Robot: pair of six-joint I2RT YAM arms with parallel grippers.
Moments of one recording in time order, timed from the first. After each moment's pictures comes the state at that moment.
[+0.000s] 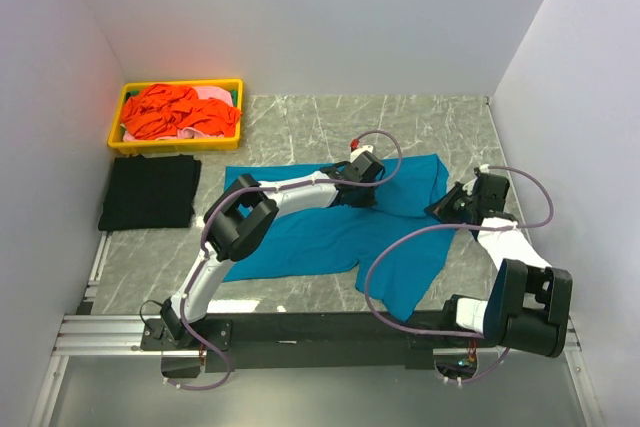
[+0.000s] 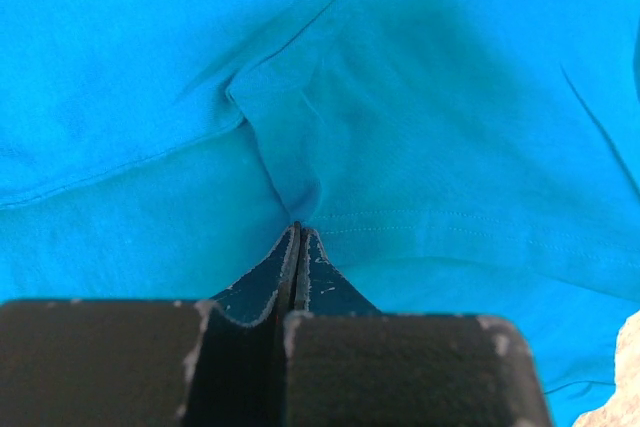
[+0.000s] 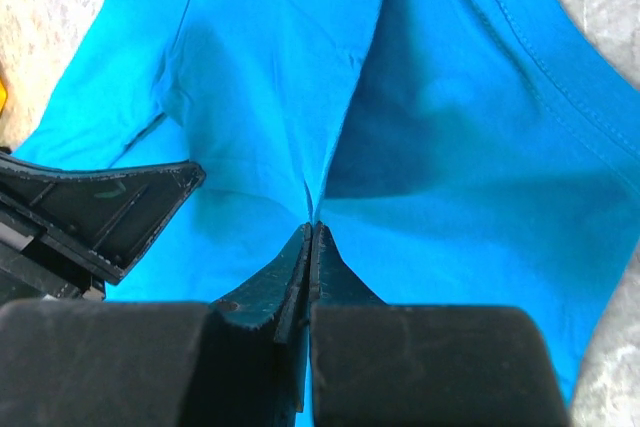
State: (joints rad) left arm -0.91 2.24 1.69 -0.30 -0.14 -0.76; right arm -0.24 1.24 0.55 -0.16 -0.44 0.54
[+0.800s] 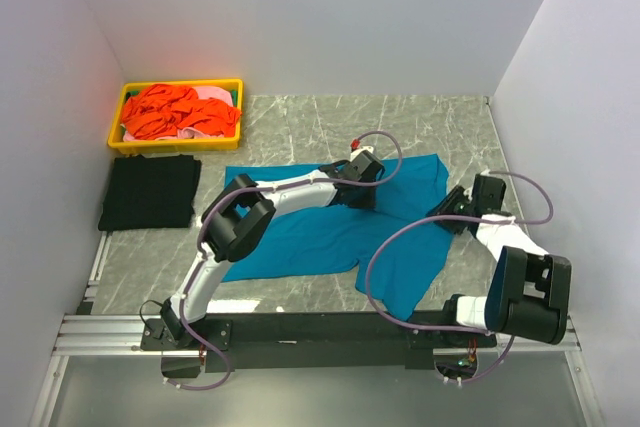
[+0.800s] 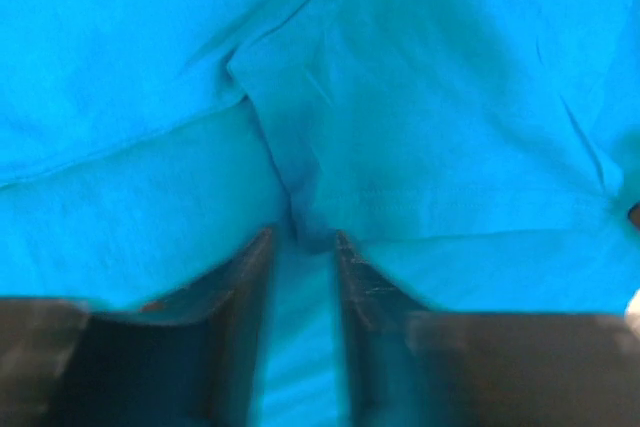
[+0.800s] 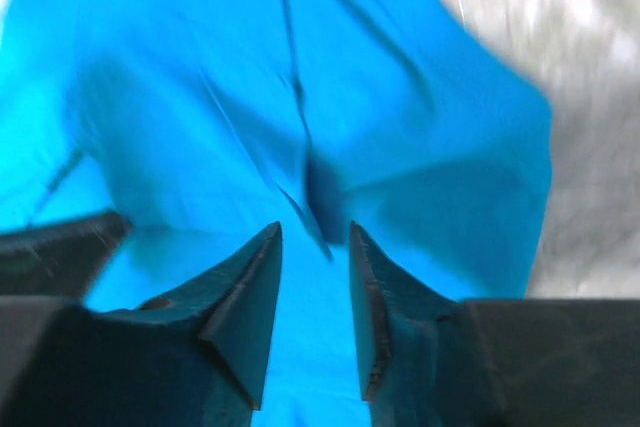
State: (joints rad) left arm -0.91 2.22 1.69 -0.34 -0.12 -0.74; right arm -0.24 1.29 0.53 -0.18 -0.31 0.55
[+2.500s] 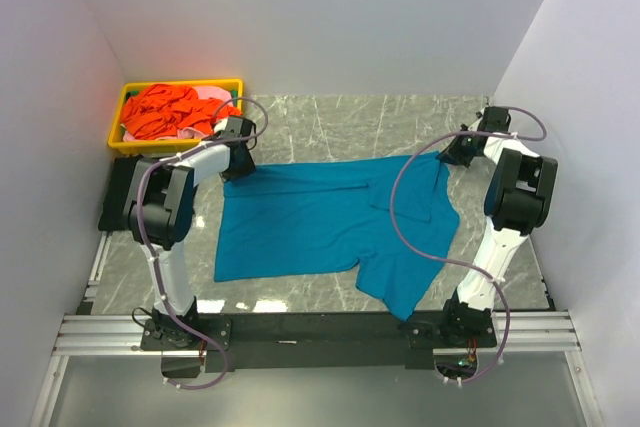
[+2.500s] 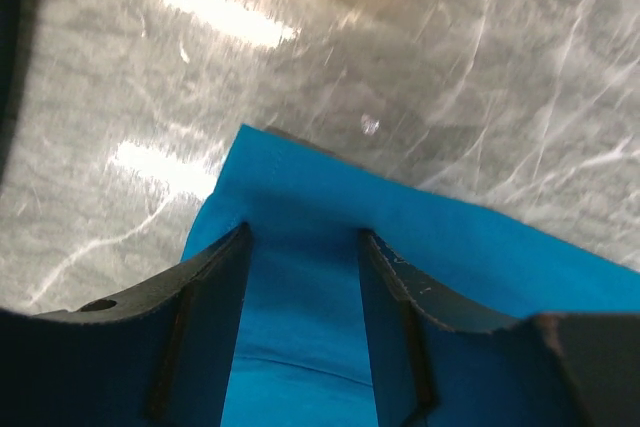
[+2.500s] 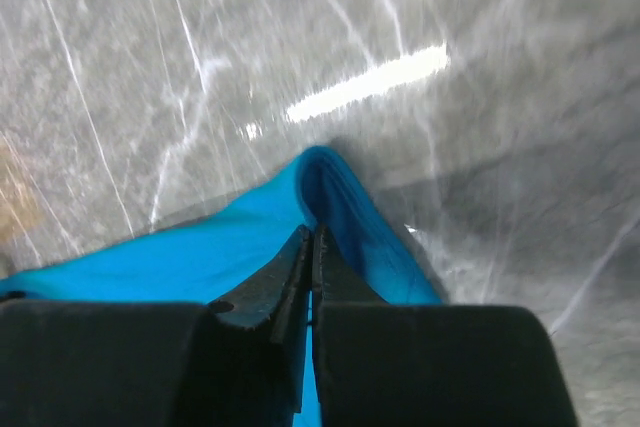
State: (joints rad) left arm -0.25 1.95 1.30 -0.39 -0.34 -0.61; right arm -0.28 2.10 1.45 -0.34 -0.43 0.40
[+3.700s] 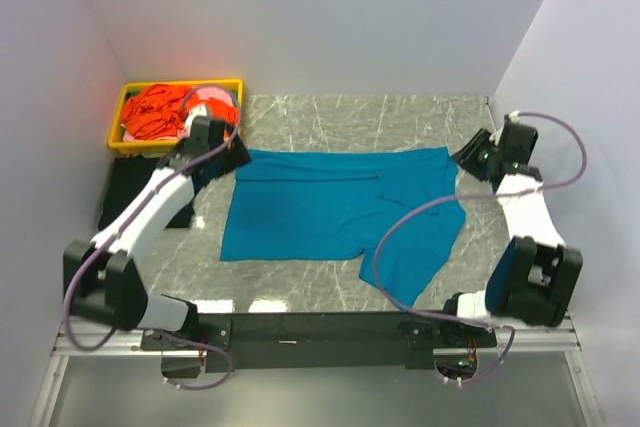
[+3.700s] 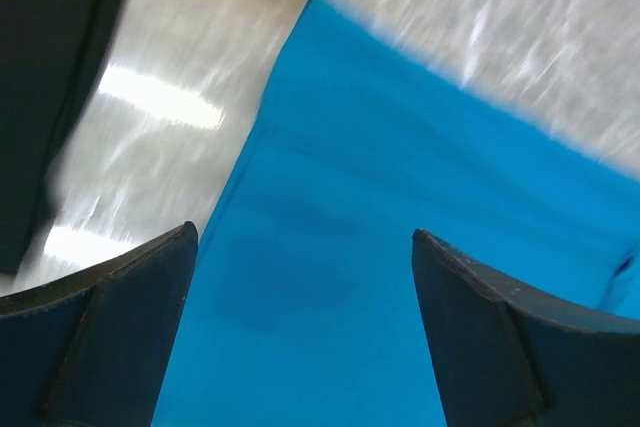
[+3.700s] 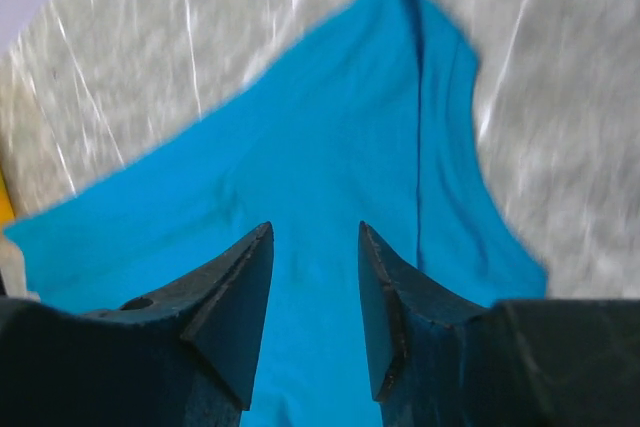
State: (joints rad) left arm -0.28 1.40 1.14 -0.49 -0.25 -0.66; right arm -0.29 1.40 1.02 -0.31 -0.28 0.44
